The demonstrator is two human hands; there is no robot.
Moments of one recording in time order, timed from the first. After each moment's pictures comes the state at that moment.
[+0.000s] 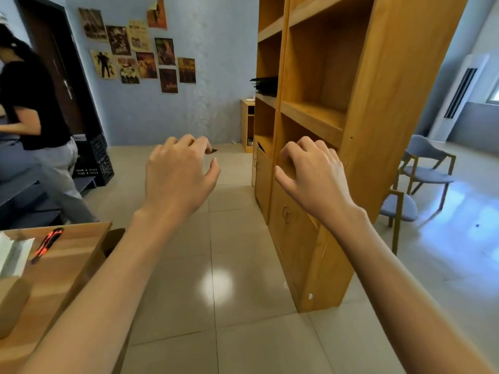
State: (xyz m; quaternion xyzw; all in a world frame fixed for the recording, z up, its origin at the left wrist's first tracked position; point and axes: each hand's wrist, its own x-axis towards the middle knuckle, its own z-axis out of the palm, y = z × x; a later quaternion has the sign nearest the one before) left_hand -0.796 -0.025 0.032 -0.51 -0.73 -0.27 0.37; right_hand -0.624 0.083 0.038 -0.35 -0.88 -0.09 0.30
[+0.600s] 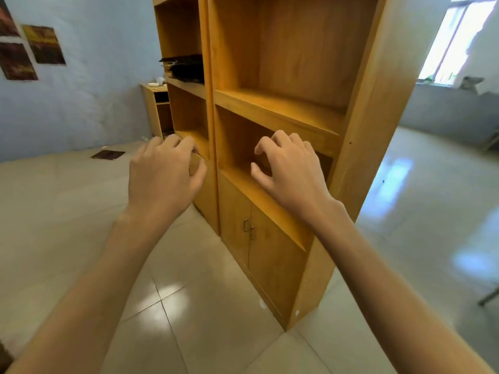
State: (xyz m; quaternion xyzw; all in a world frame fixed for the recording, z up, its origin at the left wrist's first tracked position) left_hand -1.026 0.302 0.016 -0.64 -0.63 -0.31 0.31; right_hand -0.840 0.338 0.026 -0.49 -0.82 -0.14 0.25
